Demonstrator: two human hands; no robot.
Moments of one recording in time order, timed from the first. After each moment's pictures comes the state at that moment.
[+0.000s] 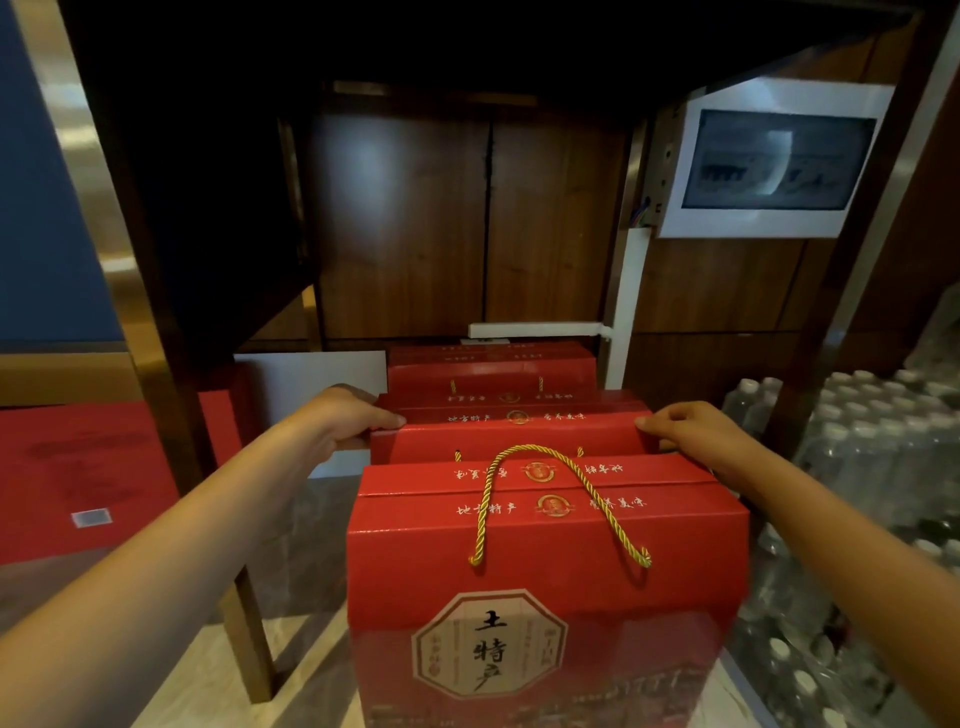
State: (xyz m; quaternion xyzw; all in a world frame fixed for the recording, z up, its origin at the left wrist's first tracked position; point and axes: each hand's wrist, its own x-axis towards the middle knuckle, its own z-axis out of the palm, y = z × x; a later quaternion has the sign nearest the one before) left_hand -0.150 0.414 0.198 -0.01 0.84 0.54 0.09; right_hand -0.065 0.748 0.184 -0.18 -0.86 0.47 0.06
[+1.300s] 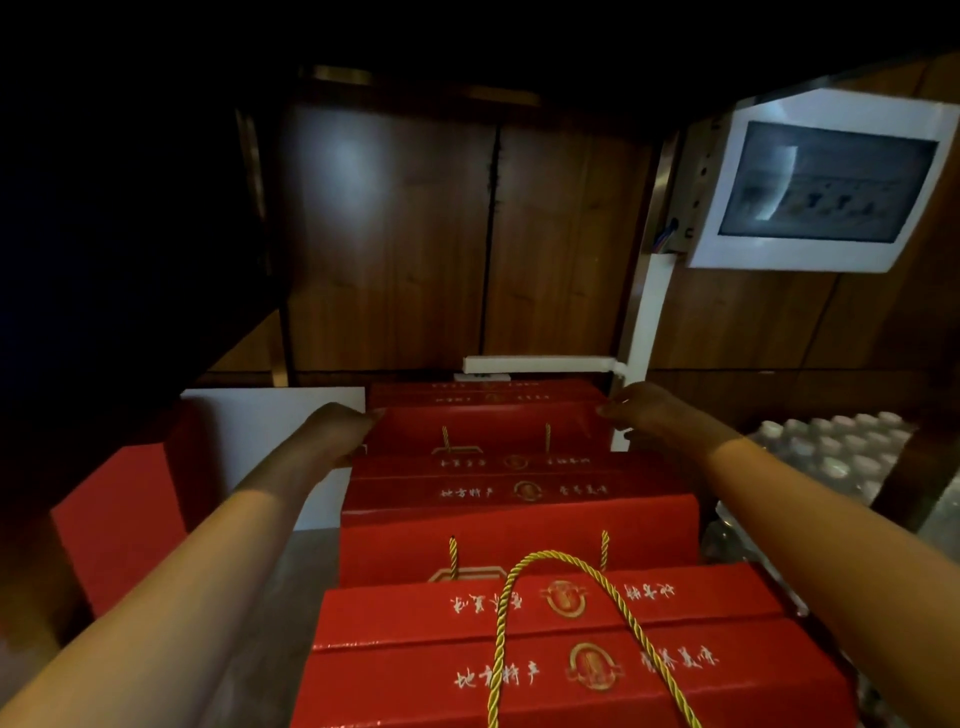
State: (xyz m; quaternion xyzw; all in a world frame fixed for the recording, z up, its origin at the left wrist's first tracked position) left_hand -0.272 0.428 0.181 -0.02 0.84 0.54 0.08; right_hand -0.209 0.747 0.218 -0.16 -0.91 0.38 0.02
